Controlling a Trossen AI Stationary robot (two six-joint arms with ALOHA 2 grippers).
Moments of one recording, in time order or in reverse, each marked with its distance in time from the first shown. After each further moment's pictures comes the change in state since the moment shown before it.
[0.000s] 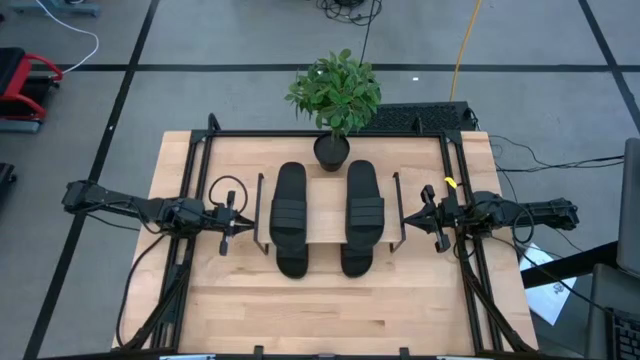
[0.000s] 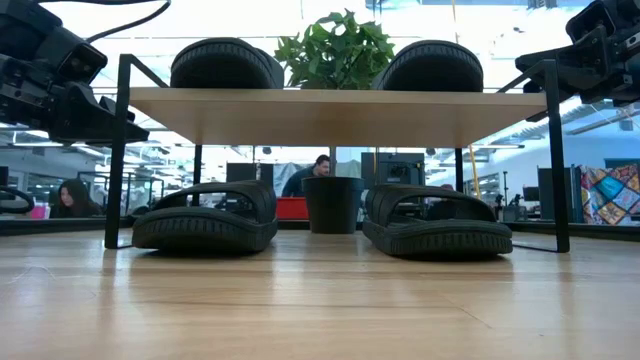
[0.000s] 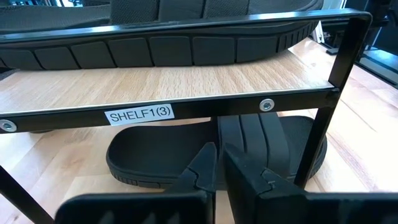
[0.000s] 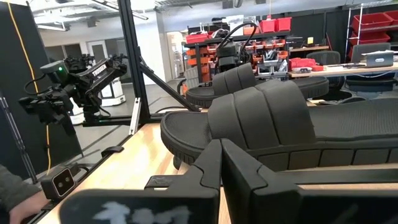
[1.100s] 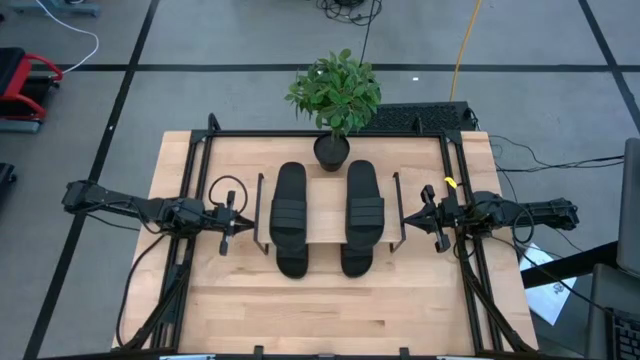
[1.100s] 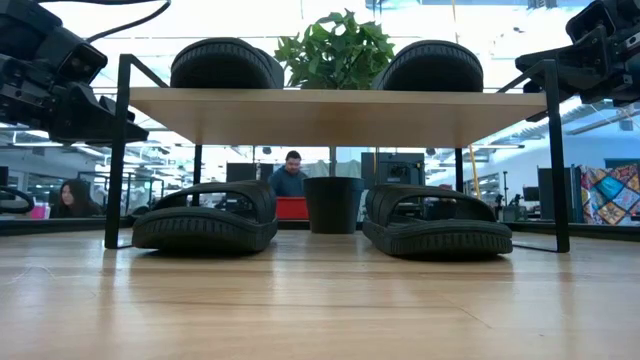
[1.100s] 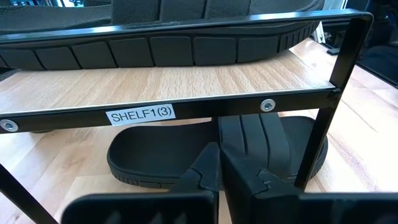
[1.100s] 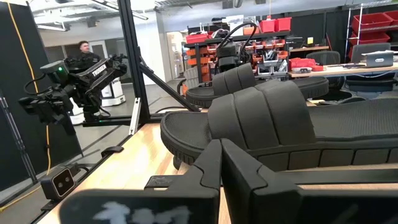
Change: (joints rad) left arm 0.000 0.000 0.000 0.000 -0.003 0.000; right arm 0.000 0.000 0.000 0.000 0.000 0.000
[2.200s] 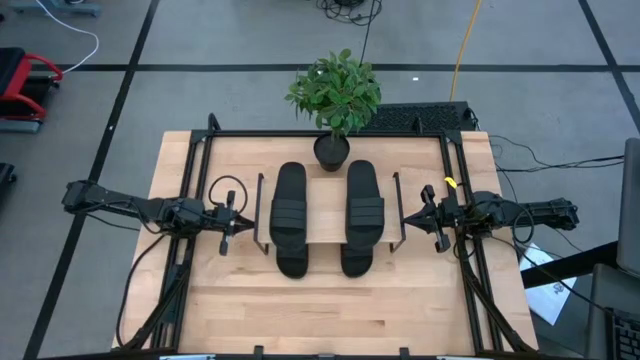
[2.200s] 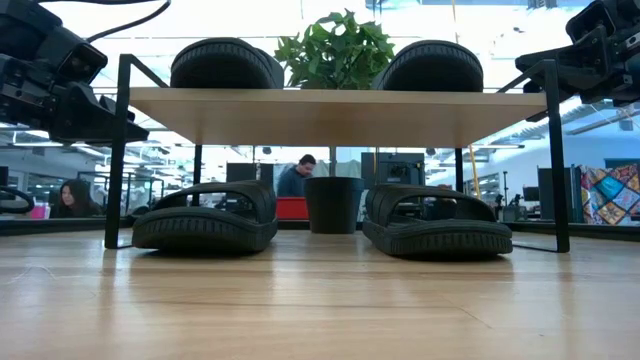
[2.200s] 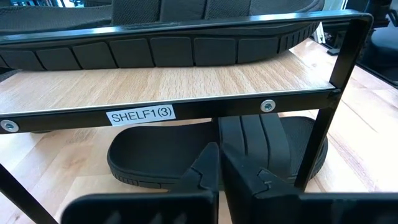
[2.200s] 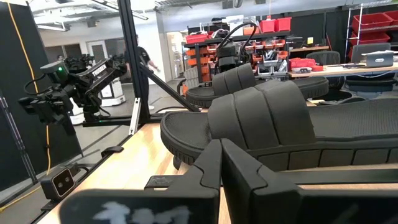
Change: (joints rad) left arm 0.000 0.000 0.001 0.000 0.000 0.000; right arm 0.000 0.000 0.000 0.000 0.000 0.000
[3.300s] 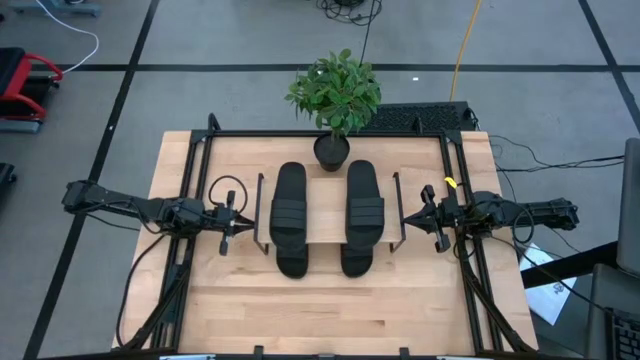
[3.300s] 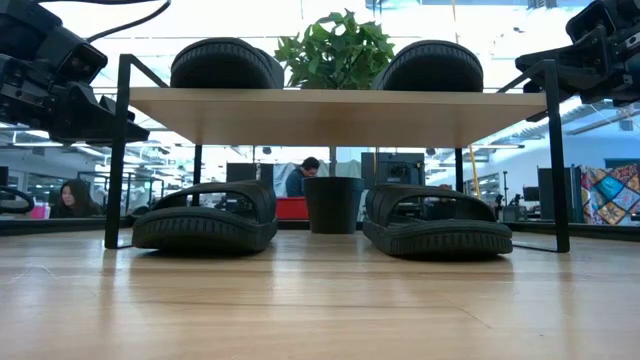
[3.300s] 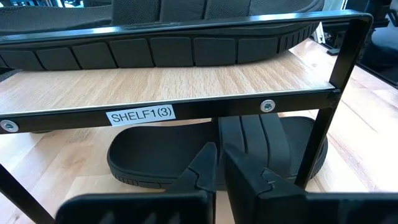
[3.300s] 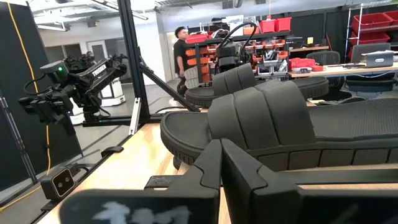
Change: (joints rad) left arm 0.000 0.000 0.000 0.000 0.000 0.000; right arm 0.000 0.000 0.000 0.000 0.000 0.000
